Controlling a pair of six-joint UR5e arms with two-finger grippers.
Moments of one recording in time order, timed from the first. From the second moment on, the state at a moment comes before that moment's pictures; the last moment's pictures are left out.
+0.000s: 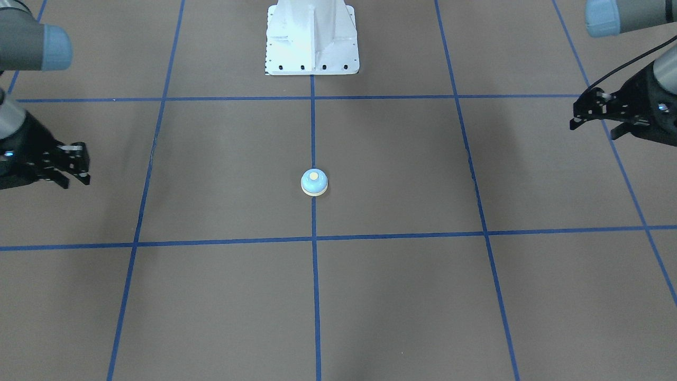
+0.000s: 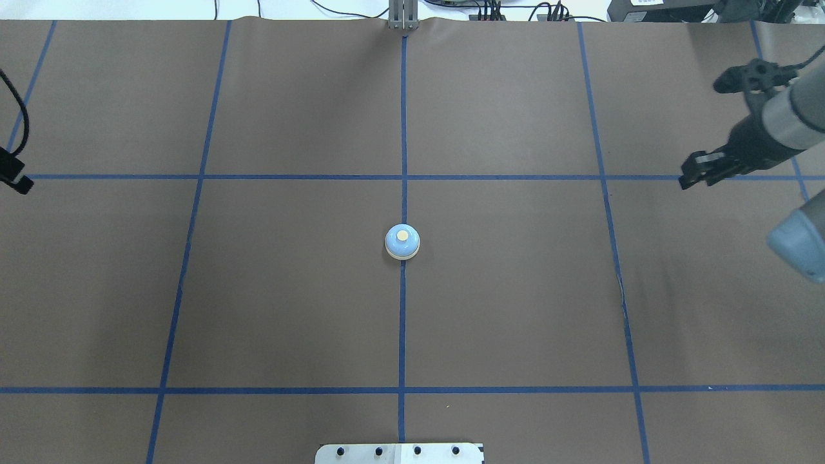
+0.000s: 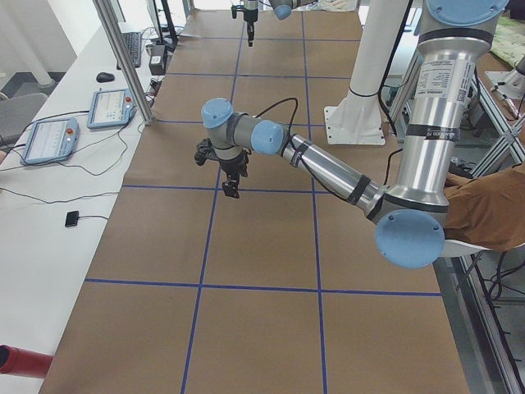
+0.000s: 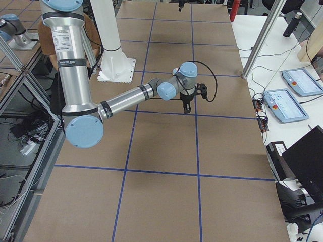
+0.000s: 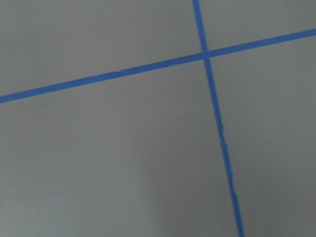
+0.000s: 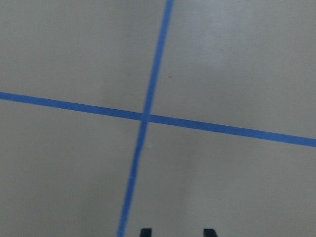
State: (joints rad) left arm -1.25 -1.68 -1.95 -1.30 -2.38 -0.11; right arm 1.11 -1.49 1.85 -1.41 2.24 0.51
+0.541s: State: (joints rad) left arm -1.40 -1.50 -1.89 -1.62 -2.38 -0.05; right arm 1.38 -1.69 1.84 -1.42 2.33 0.13
